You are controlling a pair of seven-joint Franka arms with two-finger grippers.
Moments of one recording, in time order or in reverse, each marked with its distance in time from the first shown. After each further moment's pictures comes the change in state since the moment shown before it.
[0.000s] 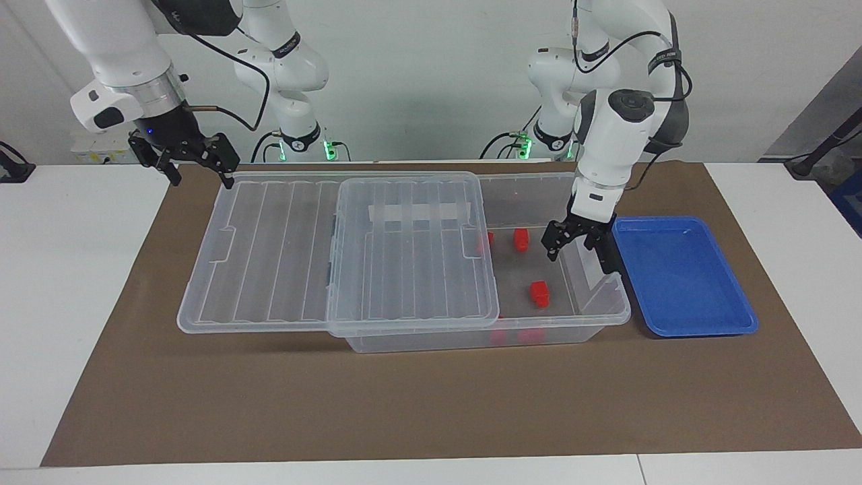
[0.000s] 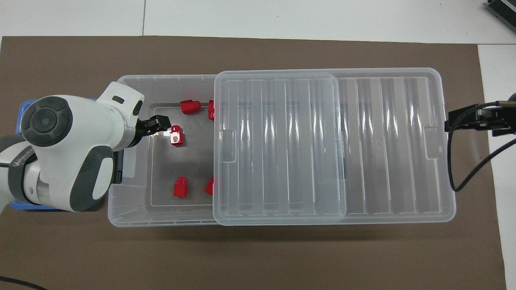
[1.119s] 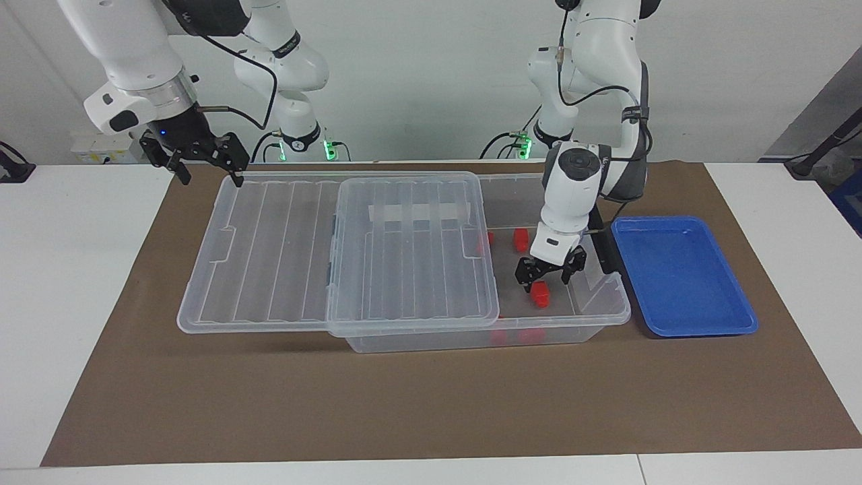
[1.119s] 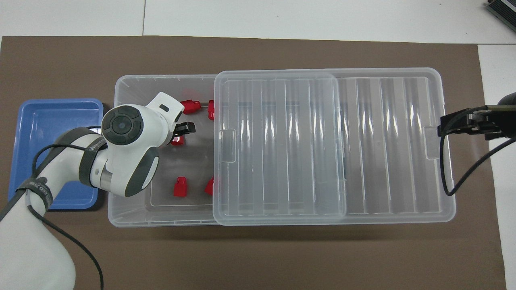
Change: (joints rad) left arm -0.055 0.207 -0.007 -0.002 0.108 0.185 -0.001; right arm 0.010 0.000 0.002 -0.010 0.000 -0.019 0.000
